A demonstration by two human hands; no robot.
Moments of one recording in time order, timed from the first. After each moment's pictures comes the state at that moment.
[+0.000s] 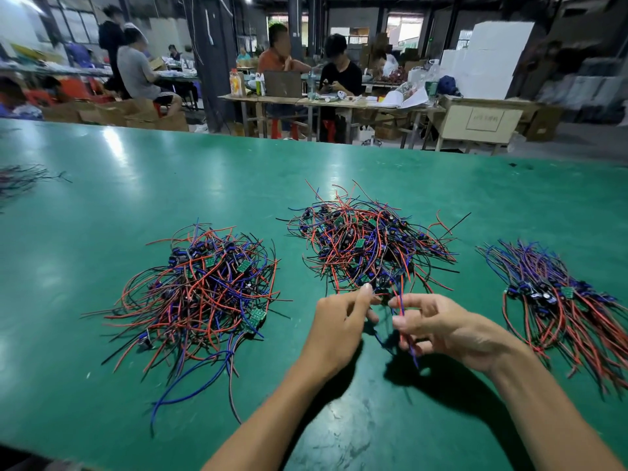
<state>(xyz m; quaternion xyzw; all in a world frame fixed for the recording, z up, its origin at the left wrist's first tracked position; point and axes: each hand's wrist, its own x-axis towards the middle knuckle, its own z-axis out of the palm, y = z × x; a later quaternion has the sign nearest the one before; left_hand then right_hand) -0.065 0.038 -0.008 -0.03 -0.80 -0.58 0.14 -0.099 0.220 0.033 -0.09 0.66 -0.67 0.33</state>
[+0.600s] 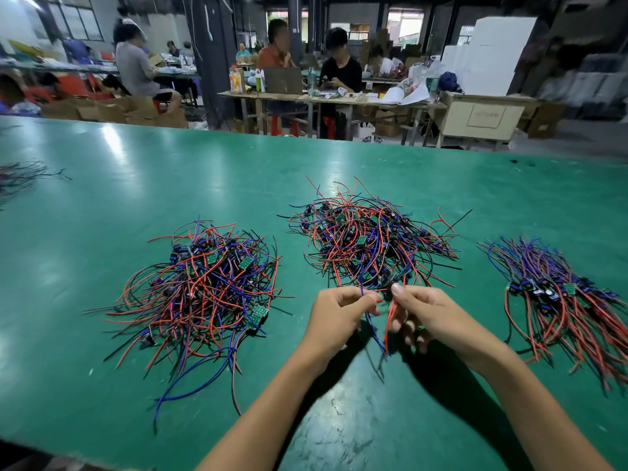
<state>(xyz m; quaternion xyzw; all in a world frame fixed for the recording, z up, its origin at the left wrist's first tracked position) -0.069 0.031 -0.007 0.04 -0.71 -0.71 0.04 -0.095 0.201 0.026 -0.13 0.79 -0.57 0.19</state>
